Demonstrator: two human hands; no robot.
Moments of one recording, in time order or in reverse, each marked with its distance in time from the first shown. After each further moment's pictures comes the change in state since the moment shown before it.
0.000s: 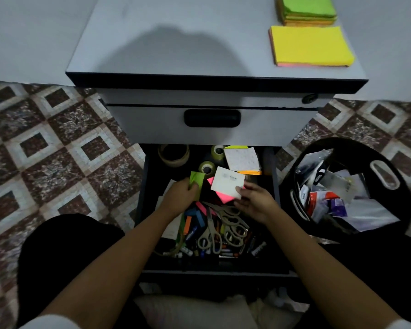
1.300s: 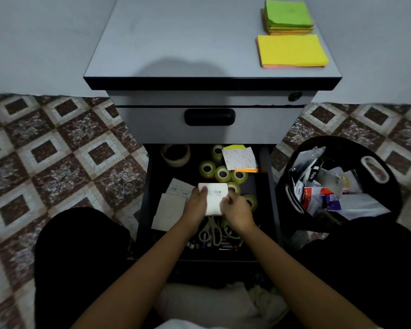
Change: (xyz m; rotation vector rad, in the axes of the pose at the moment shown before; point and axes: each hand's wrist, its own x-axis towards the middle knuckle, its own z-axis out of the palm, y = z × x) left_hand -0.050 0.032 0.041 -0.632 0.056 -0.262; right_hand -0.051 0.041 0.037 -0.840 0.133 -0.398
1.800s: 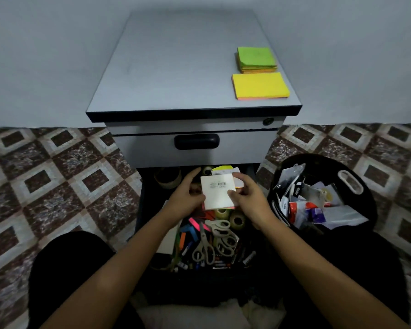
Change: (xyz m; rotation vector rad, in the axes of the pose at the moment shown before) left_hand -0.030 0.074 -0.029 0.185 -0.245 0.398; right_hand -0.008 -0.035 -0.077 0.362 0.090 -0.181
